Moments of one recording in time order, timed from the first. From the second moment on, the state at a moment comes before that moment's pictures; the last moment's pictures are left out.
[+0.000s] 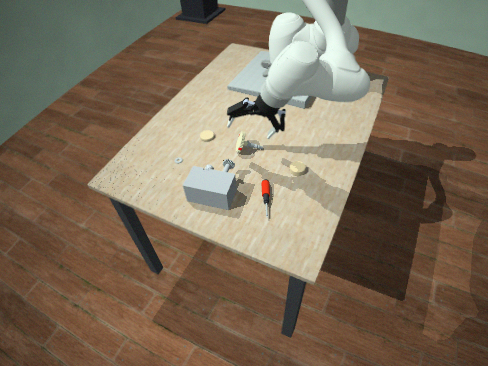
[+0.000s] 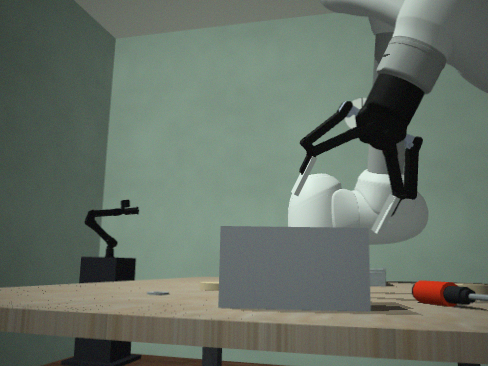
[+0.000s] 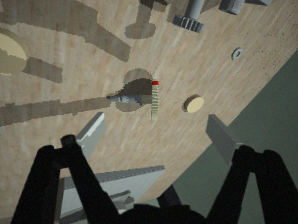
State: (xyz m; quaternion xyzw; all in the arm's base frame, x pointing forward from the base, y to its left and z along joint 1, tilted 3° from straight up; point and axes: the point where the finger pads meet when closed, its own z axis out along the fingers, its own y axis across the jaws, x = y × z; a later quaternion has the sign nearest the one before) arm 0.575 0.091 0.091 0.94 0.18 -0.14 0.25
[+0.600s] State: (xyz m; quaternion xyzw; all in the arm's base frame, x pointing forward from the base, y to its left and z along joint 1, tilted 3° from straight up) arm 0.575 0.091 0.091 0.94 0.18 -0.14 0.25
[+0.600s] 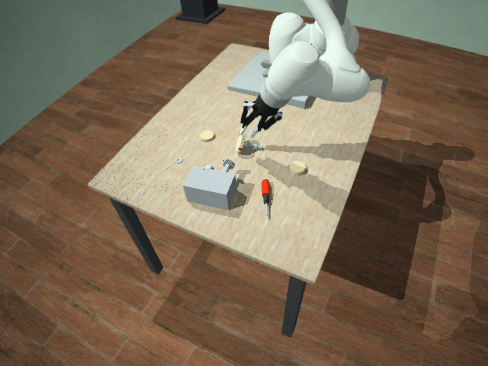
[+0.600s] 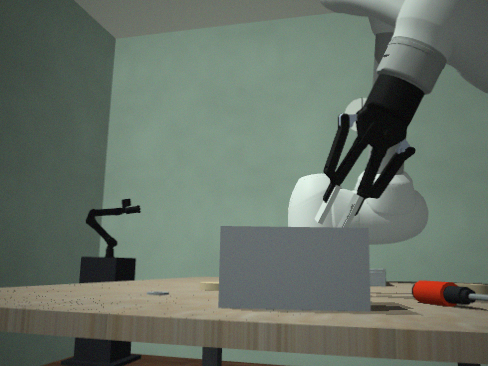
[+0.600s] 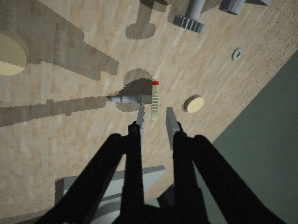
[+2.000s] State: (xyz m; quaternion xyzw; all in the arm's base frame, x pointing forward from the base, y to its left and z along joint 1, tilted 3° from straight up) arm 0.571 0.079 0.070 0.94 0.18 -0.14 0.25
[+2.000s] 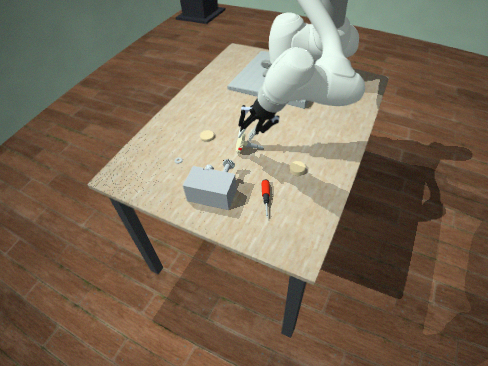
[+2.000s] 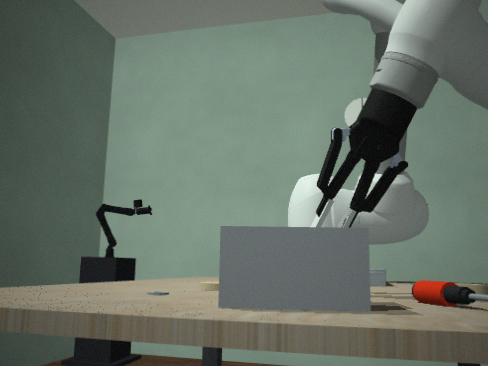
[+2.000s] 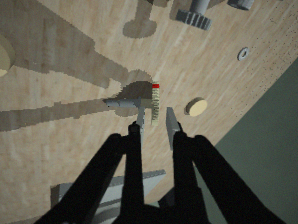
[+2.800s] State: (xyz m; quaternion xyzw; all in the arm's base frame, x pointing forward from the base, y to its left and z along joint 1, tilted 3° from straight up) arm 0.565 0.061 0.041 0.94 0.18 -0.14 0.25
